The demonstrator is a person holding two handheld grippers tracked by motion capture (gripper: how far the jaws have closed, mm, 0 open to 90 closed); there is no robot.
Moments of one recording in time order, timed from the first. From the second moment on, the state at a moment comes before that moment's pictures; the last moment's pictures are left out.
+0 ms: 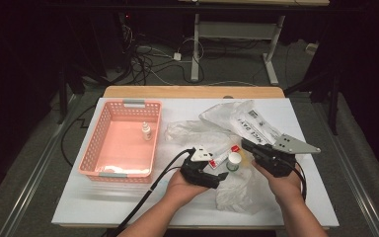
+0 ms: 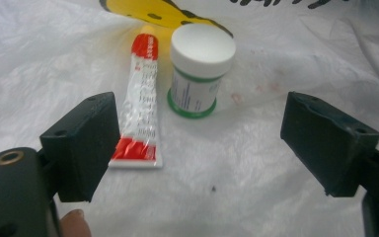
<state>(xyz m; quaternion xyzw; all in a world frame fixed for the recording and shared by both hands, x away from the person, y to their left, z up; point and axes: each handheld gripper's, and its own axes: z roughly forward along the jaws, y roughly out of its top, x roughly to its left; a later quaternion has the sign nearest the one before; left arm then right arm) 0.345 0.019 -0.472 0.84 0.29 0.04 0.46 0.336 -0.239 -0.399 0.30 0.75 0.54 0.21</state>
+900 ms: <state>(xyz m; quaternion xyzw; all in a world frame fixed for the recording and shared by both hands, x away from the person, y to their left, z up) 0.320 0.073 -0.450 0.82 0.33 0.04 0.46 0.336 -0.239 -0.401 0.30 0.76 0.54 0.21</state>
